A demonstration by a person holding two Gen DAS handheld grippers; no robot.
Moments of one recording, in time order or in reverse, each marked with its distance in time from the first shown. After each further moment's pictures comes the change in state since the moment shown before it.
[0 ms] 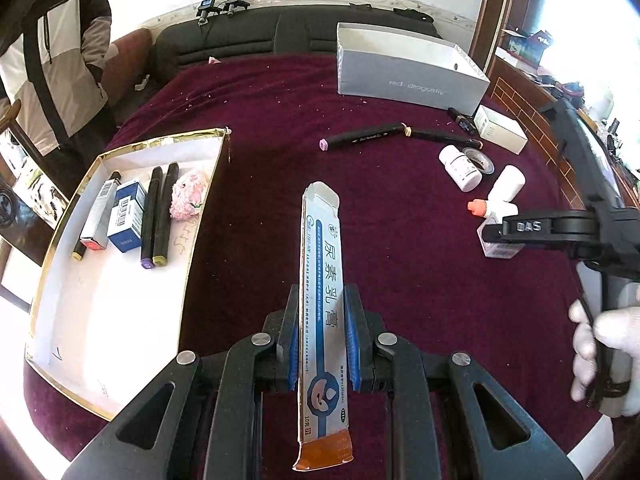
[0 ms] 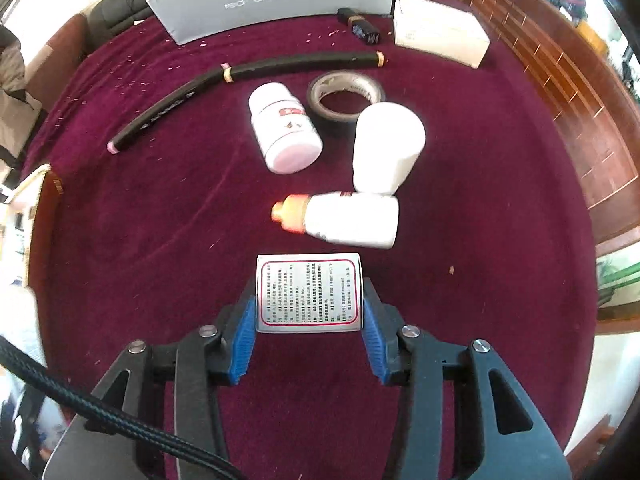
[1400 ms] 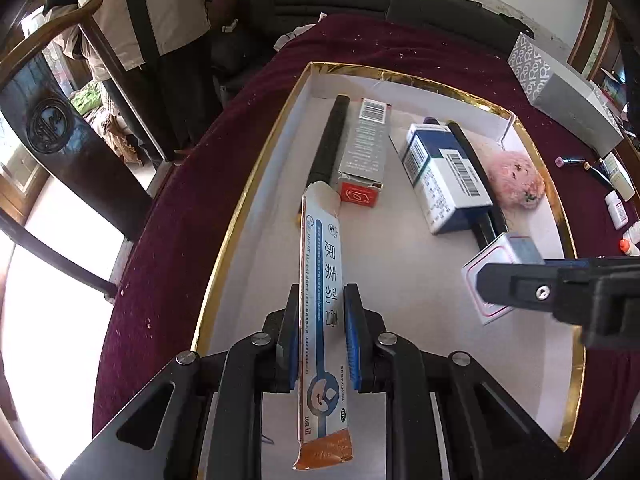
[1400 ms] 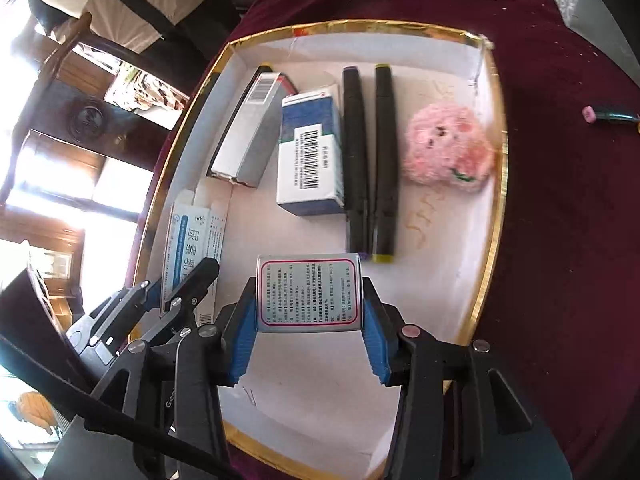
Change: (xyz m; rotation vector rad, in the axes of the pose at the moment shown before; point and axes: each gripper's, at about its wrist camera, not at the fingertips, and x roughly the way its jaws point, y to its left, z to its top) left arm 0.045 0.270 -0.031 -0.175 0.099 0.135; right arm 0.025 0.344 -0.050 -0.362 0.205 0.346
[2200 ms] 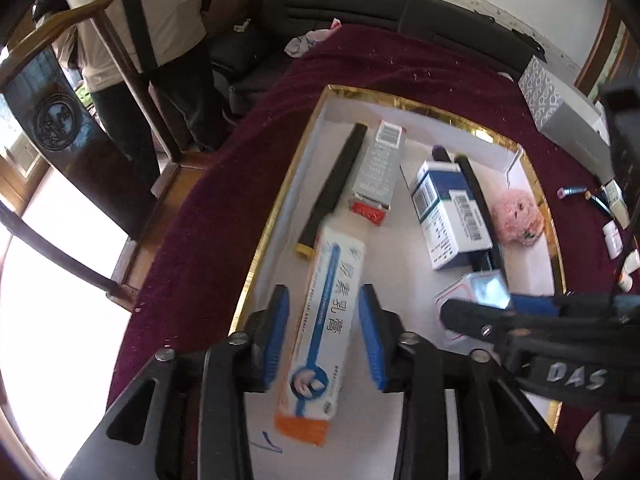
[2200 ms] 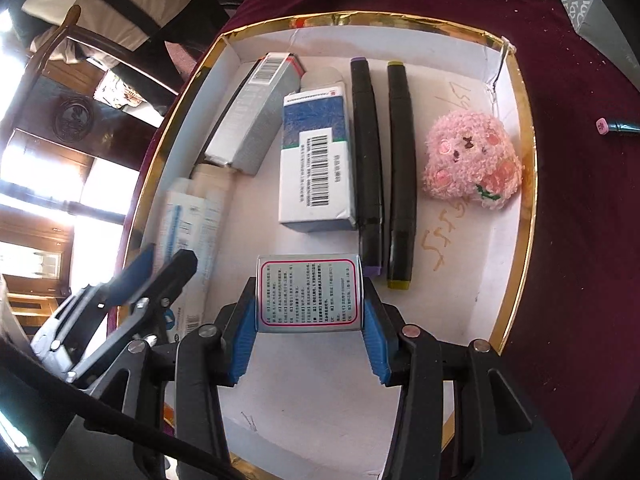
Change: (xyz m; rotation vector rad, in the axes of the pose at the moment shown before) left arm -0.016 0.014 0.021 -0.067 -0.009 -0.005; right arm 0.010 0.001 0.007 -0.007 0.013 -0.033
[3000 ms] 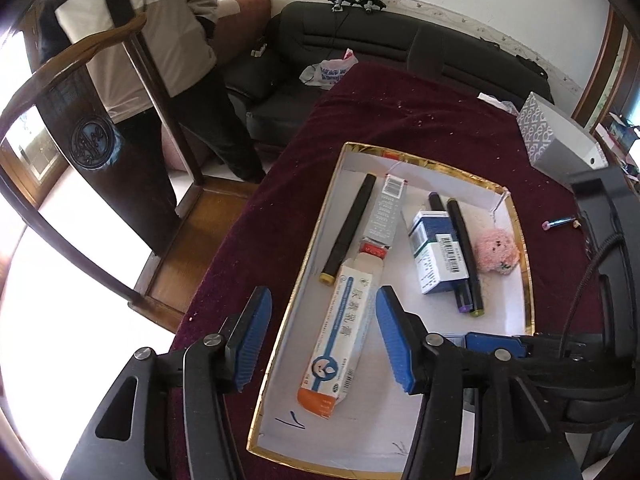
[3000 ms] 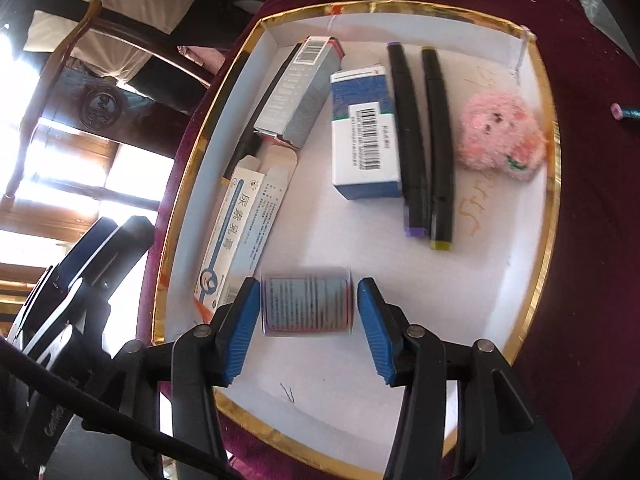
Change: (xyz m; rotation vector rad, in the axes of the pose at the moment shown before) left arm -0.054 0.005 0.008 -0.028 -0.082 0.021; right arm -0.008 0.013 -0.011 0.005 0.033 0.098
